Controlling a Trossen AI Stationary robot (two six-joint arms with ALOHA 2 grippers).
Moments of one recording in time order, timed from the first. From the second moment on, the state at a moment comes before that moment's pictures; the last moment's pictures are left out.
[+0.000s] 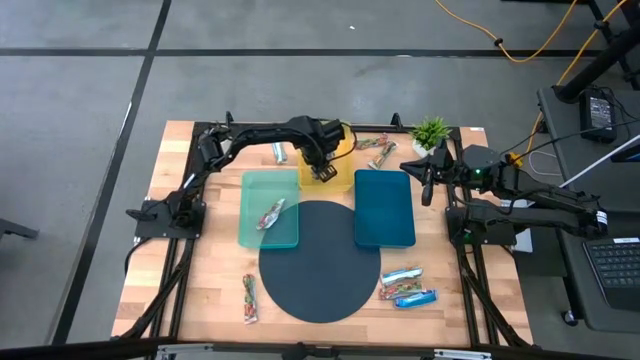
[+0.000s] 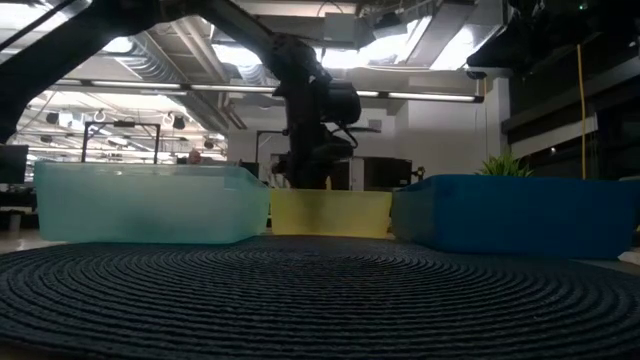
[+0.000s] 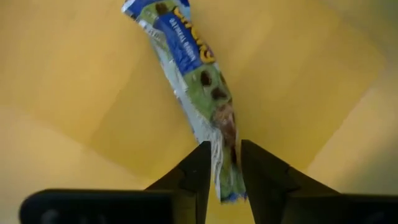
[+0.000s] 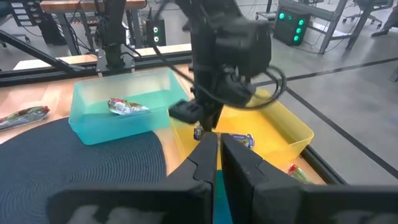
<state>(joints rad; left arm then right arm) 0.44 2.20 1.82 -0.98 0.02 -0.20 -0.29 0.55 0.60 -0.32 0.05 0.00</state>
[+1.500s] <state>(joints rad) 0.09 1.71 1.82 -1.25 -0.04 -0.43 -0.29 0.55 0.60 -0.31 0.05 -0.04</state>
